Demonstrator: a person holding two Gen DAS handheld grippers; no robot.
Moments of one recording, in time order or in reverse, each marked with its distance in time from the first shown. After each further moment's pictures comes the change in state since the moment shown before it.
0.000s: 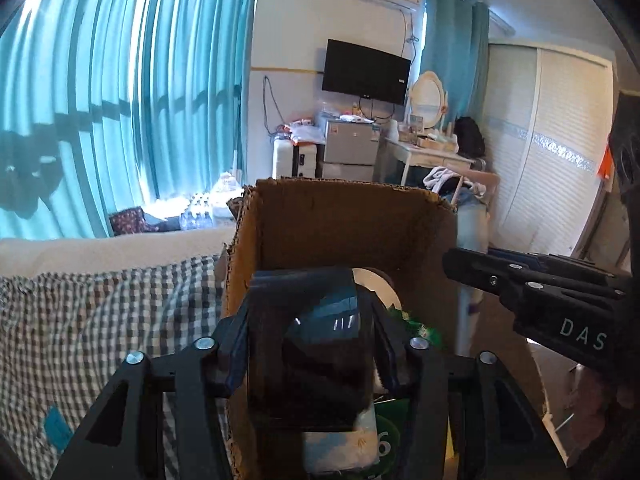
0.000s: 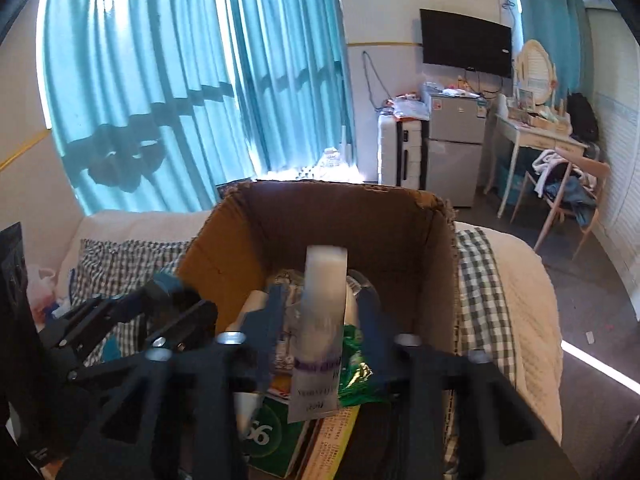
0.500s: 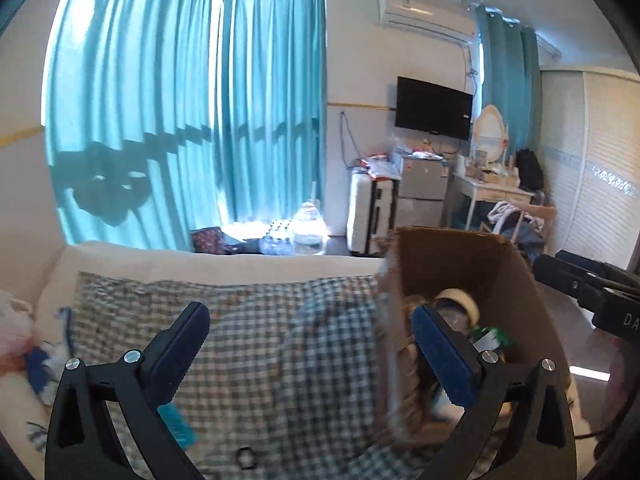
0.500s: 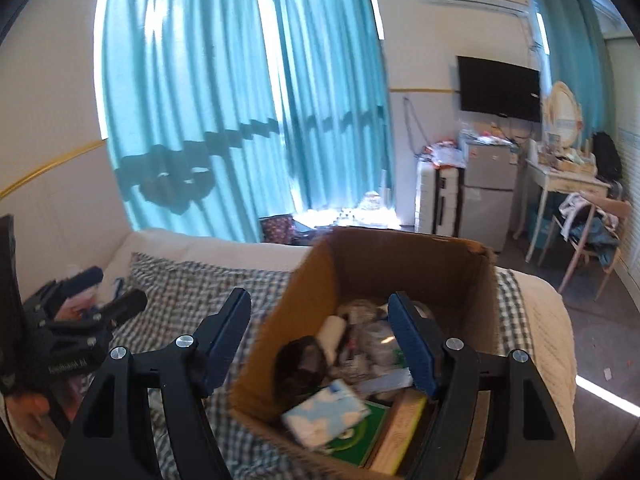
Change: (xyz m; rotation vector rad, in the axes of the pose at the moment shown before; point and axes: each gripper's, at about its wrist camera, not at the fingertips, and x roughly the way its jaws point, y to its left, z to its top) left arm -0.148 0.080 -0.011 -0.033 -0.112 0.275; right arm -0.078 0.076 -0.009 -0.090 -0.154 0.145
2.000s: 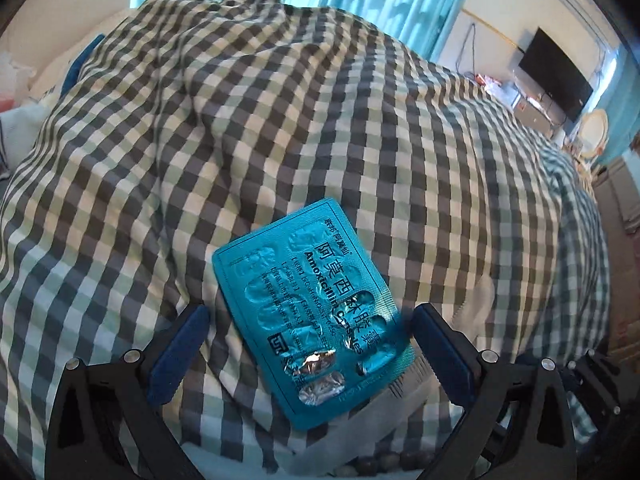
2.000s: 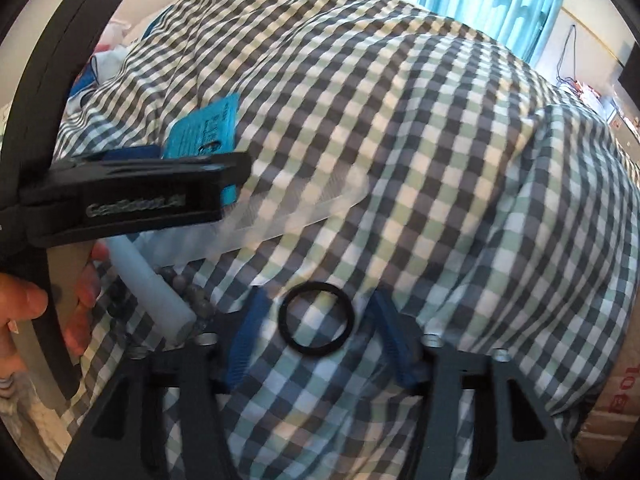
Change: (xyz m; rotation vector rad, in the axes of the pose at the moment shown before) left arm 0.189 0.208 -0.228 -0.365 0.428 0.094; right arm 0.272 0.228 -0.232 -0.395 0.607 0.144
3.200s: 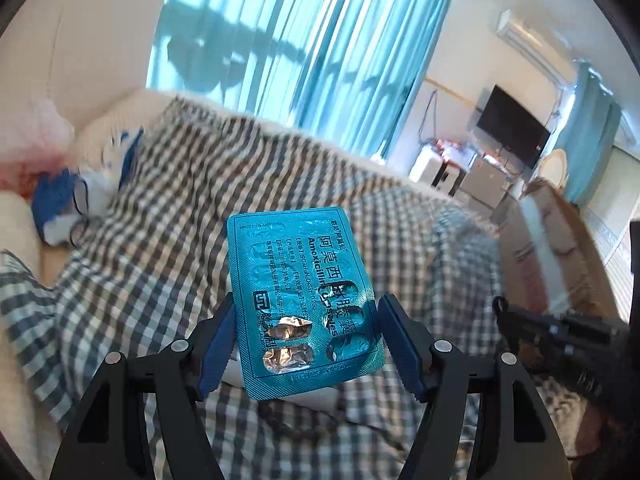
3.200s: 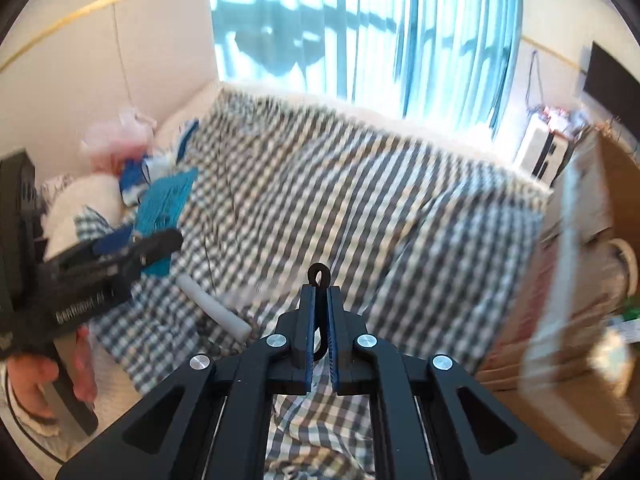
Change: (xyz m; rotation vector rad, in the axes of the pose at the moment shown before) left arm -0.174 -0.014 -0.025 -0.010 -0.269 -0.107; right arm -0.180 -0.037 -0.014 0.081 -0.278 0.024
